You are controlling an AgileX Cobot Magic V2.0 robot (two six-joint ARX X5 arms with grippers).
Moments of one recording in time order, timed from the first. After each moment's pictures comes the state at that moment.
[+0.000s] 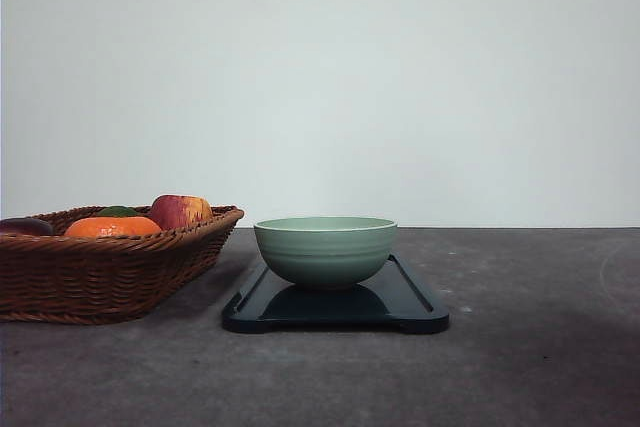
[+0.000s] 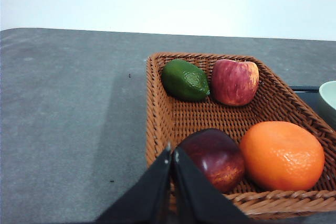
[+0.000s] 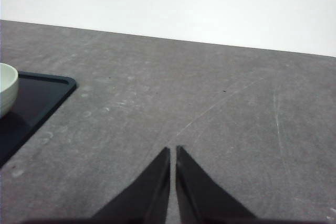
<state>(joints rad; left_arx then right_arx) -0.02 0.01 0.03 -0.15 0.07 -0.05 0.03 0.00 0.02 -0.12 -0.08 -0.04</state>
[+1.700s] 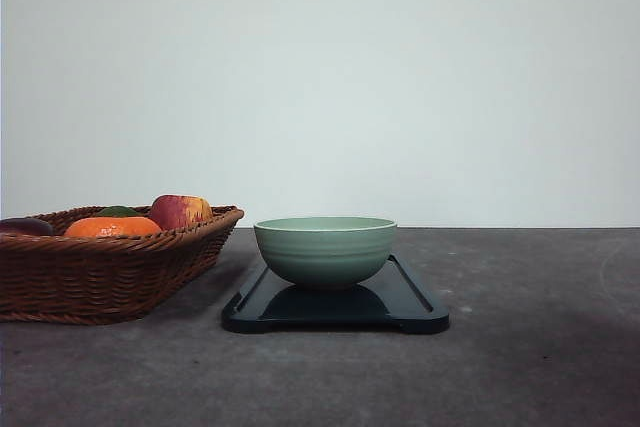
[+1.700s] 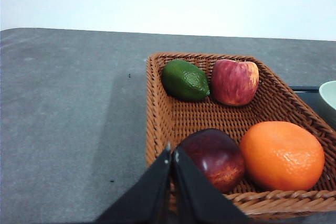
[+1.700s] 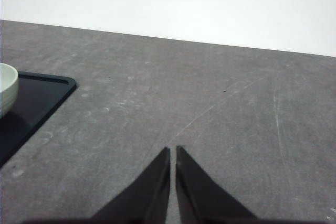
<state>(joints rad) -0.02 0.01 0.03 -0.15 0.07 -0.05 0.03 0.00 0.02 -0.12 -0.08 -0.04</state>
